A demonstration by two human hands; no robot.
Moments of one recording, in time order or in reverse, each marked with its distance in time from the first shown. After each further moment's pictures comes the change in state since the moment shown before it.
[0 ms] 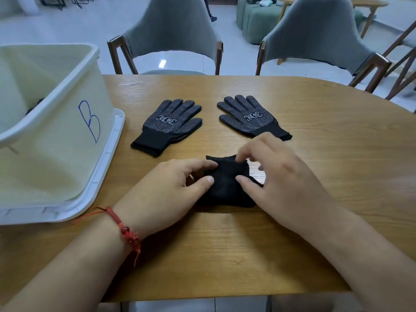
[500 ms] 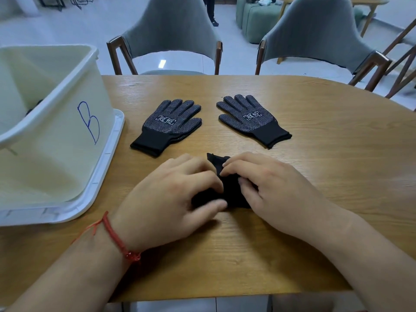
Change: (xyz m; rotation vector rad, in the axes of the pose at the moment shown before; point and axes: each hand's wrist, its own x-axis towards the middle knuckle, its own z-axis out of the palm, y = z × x) left_hand -0.012 0.001 0.001 0.365 0.066 0.446; right_hand -0.001 0.000 0.004 -0.011 -0.207 -0.056
